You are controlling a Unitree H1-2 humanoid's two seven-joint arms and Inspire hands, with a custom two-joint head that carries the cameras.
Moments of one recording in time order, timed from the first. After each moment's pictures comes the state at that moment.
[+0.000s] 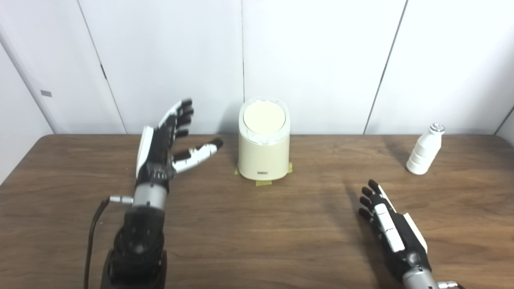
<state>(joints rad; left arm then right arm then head) -0.37 0.06 0.02 -0.37 0.31 0.47 -0.08 0.08 -0.10 -0.05 -0.30 0.02 0.28 0.06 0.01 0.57</state>
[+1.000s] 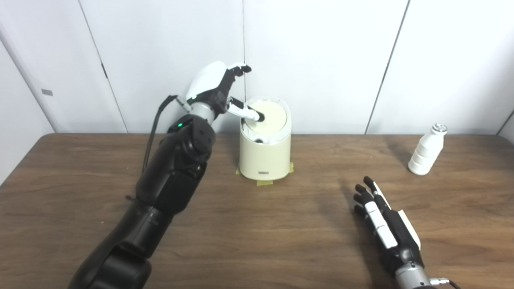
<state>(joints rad) -0.87 0.21 -0.37 0.26 0.75 0.43 -0.15 0.05 -0.07 -0.03 -0.28 0.01 0.28 0.04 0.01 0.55</state>
